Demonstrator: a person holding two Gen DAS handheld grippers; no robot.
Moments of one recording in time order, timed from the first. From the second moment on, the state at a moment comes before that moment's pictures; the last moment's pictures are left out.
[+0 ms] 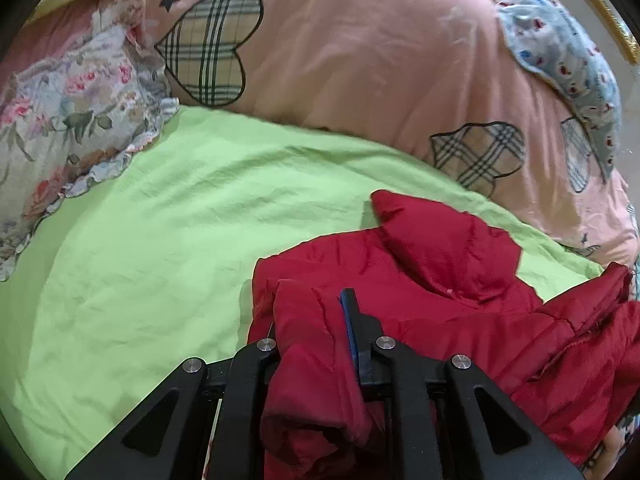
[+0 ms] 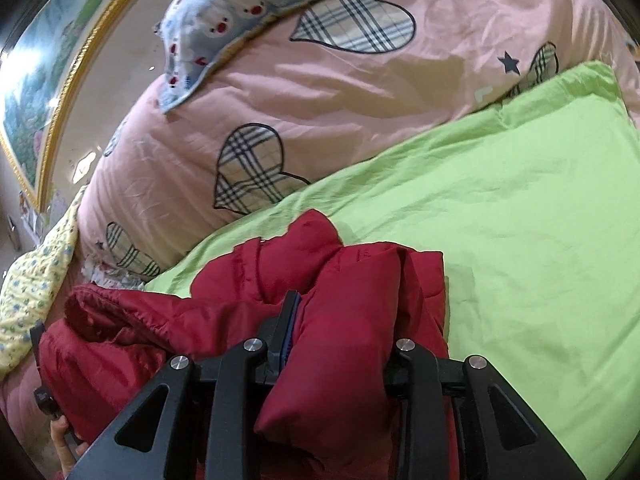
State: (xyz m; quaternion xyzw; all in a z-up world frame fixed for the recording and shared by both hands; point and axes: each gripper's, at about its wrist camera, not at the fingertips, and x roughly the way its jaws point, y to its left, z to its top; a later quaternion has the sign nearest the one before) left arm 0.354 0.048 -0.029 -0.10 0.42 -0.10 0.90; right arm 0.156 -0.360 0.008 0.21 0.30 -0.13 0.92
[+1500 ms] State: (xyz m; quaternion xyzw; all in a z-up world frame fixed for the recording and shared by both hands) left arm 0.311 -0.034 -0.102 0.03 0.39 -0.14 0.91; right arm 0.213 -0.392 -0.014 0.23 0.30 -0.20 0.90
